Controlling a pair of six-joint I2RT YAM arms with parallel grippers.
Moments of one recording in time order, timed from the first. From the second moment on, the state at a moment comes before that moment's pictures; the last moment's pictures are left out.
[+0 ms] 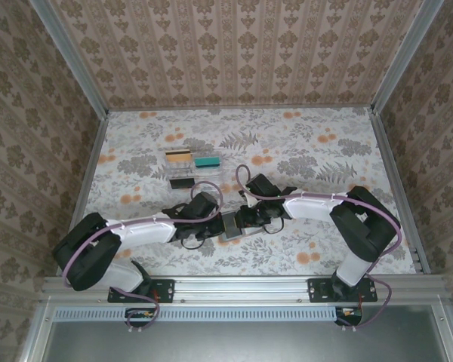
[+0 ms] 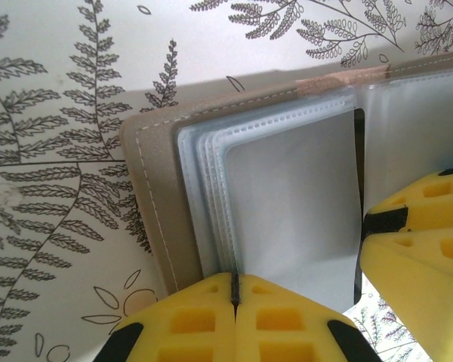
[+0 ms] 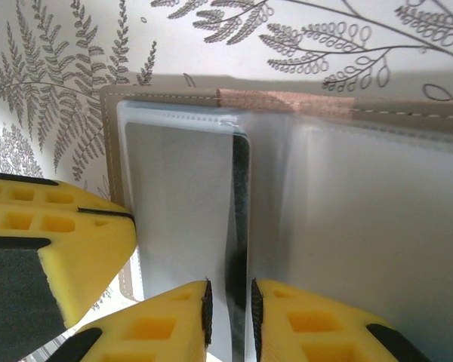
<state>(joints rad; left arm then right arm) -0.89 1.40 0.56 -0.14 0.15 -1.00 0.70 1.69 0.85 -0.24 -0.40 0.58</state>
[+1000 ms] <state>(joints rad) -0.90 1.43 0.58 -0.16 0.15 -1.00 0.63 1.67 0.77 -0.16 -0.45 0.63</state>
